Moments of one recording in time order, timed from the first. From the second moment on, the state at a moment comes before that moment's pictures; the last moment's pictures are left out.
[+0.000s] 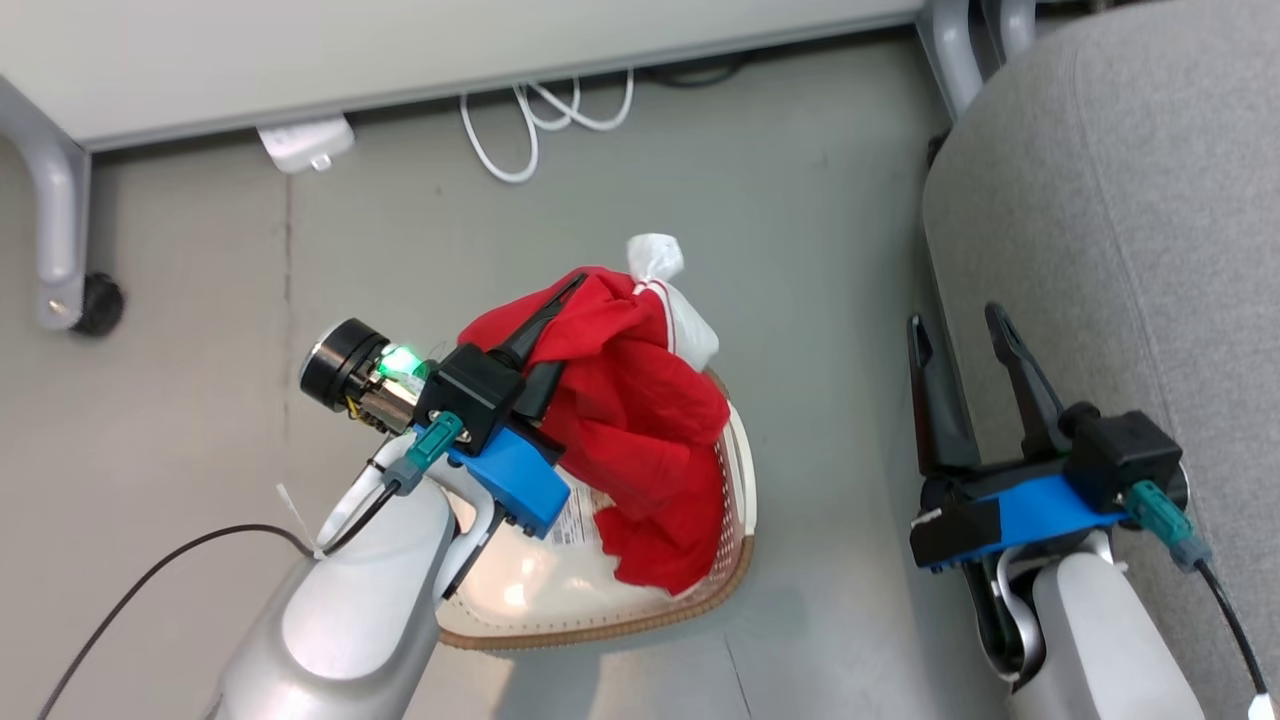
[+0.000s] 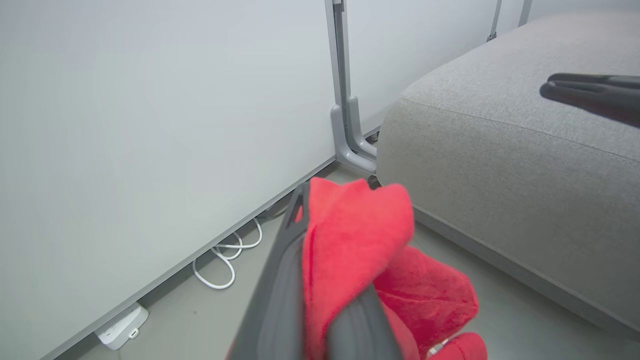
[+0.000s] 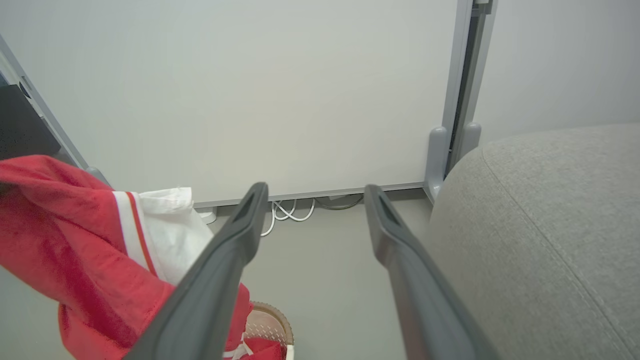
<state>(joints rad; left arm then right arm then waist) -0.67 0.13 -0.55 0.52 -0.12 -0.10 -0.26 -0.35 -0.05 0.06 0.31 0.11 0.13 -0.26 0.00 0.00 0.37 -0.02</state>
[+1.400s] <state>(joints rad) -0.61 0.09 -0.62 0.48 -0.18 -0.11 -0.26 -0.12 -0.05 0.05 0.33 0.12 0.13 -0.26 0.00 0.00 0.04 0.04</state>
